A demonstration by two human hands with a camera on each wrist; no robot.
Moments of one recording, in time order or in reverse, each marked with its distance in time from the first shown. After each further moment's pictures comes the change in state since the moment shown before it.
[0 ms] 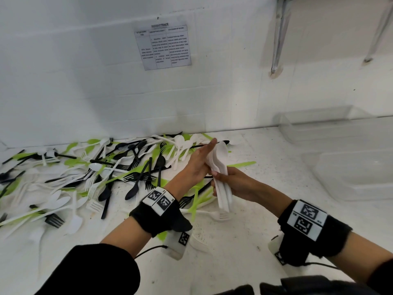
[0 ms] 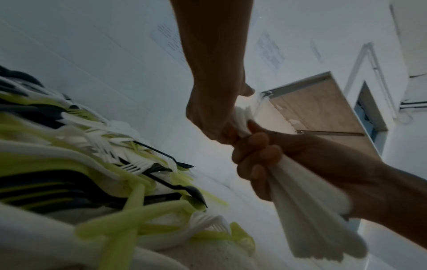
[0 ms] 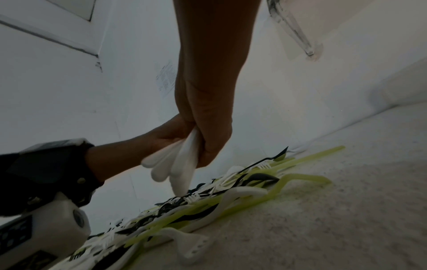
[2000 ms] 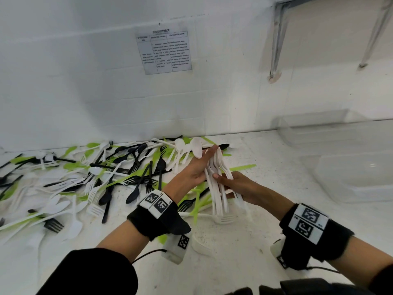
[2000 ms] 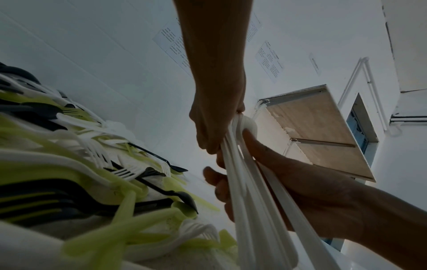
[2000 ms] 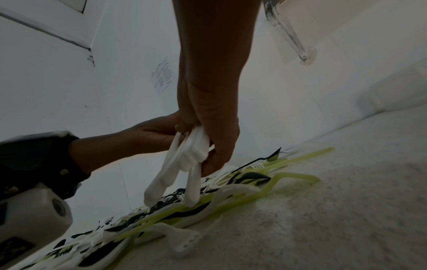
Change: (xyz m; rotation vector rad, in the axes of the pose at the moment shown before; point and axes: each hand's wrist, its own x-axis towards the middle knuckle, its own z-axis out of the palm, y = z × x) left_hand 0.001 0.001 -0.008 -0.010 -0.053 0.010; right_hand -0.002 -0.001 0.001 -0.148 0.127 0.047
